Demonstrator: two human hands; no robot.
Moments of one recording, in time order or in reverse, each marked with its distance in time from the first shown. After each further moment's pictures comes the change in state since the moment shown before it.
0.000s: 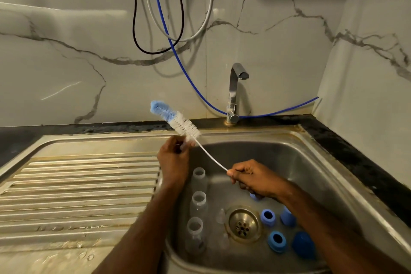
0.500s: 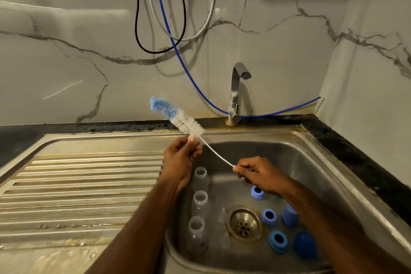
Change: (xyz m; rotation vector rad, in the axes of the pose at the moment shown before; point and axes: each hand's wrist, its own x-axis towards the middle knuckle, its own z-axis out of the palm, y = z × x) left_hand 0.002 0.013 -0.005 -0.726 -0.223 -0.445; right_hand 0.000 0.002 -0.010 -0.199 0.132 -0.158
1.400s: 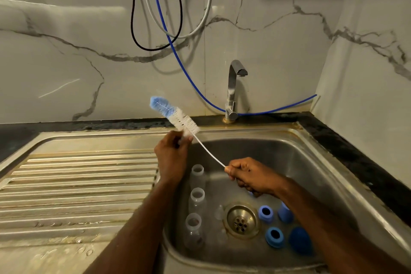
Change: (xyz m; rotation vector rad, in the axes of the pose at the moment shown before) left_hand 0.007 -0.008 -0.009 0.766 0.200 0.517; right_hand -0.003 -0.011 0.008 0.190 -0.185 0.187
